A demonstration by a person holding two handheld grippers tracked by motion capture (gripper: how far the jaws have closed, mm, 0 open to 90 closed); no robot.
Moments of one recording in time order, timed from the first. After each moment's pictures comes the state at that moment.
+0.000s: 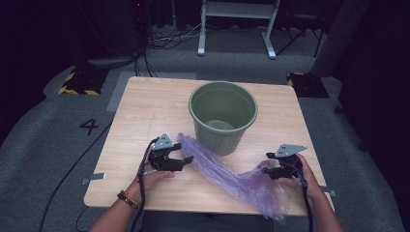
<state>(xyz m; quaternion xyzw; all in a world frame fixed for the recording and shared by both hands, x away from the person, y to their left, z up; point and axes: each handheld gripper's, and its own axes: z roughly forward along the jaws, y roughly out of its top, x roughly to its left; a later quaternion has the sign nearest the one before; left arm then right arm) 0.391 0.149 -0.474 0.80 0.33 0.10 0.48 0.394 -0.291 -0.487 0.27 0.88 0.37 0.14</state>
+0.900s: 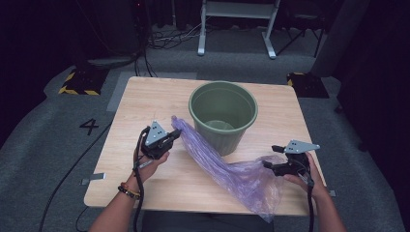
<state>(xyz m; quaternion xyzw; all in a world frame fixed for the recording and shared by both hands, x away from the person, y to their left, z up) 0.390 0.168 -0.424 0.75 0.33 0.25 0.52 0.387 -0.299 -0.460 0.29 0.84 0.42 0.17</state>
